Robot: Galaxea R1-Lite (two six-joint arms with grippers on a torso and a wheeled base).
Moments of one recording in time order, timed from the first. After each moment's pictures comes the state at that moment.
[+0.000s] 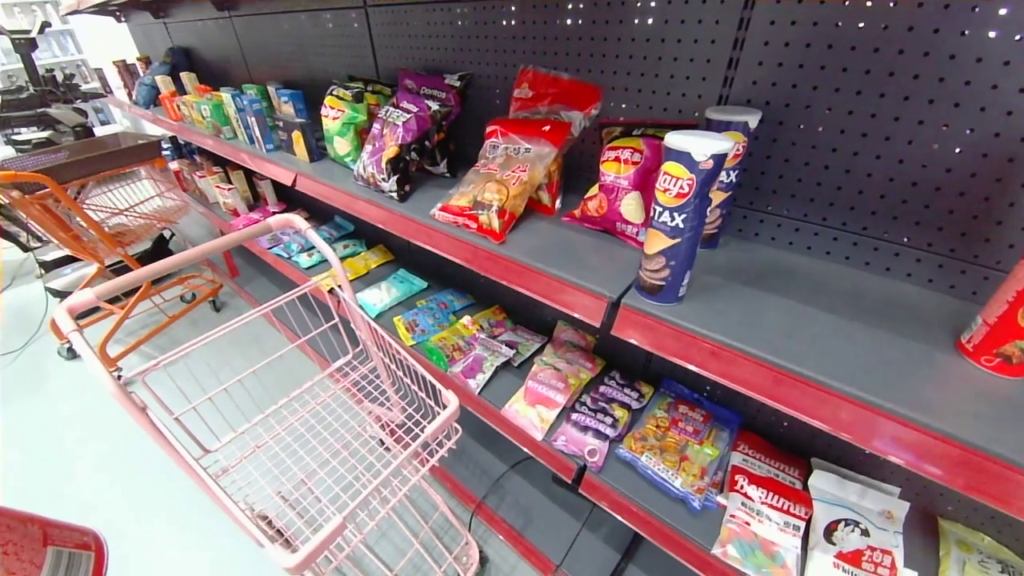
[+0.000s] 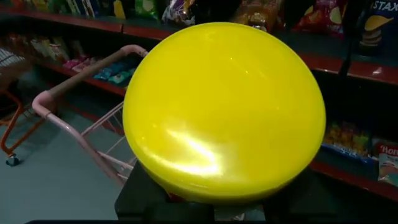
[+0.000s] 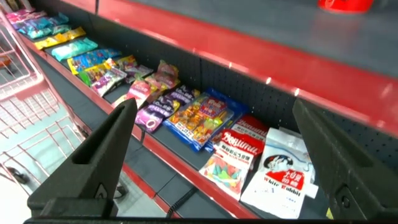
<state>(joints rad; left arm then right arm) -0.06 0.38 -0.67 0.26 -0.06 0.07 0.00 0.00 0.00 0.00 0.01 0.00</state>
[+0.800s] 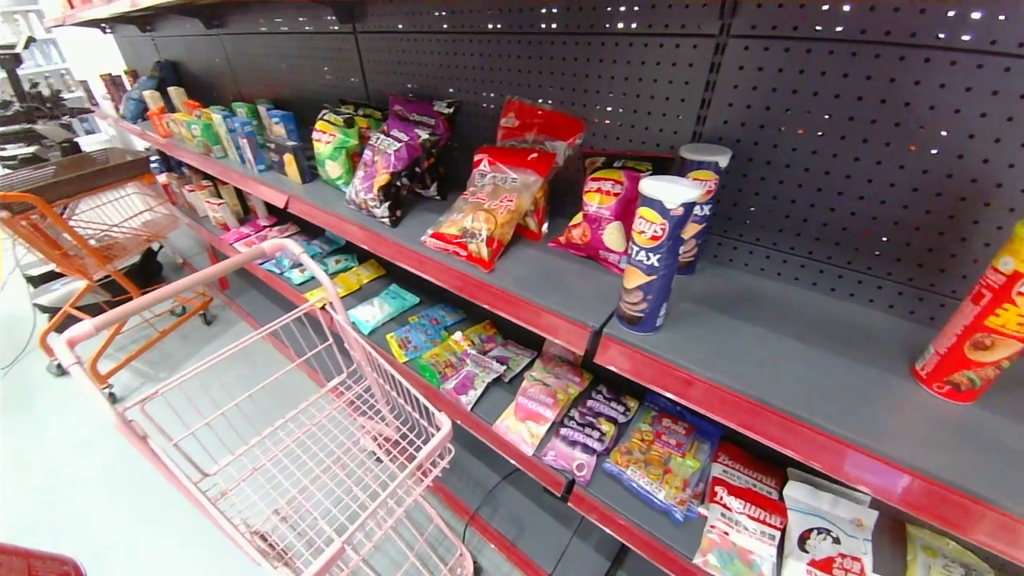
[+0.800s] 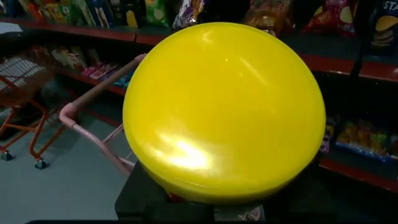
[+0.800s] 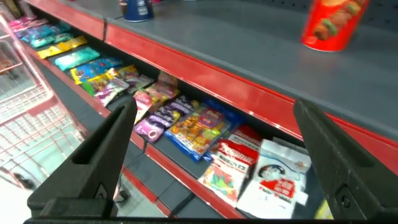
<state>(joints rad) -0.06 0.31 -0.62 0.29 -0.03 0.14 0.00 0.00 0.00 0.00 0.01 0.00</state>
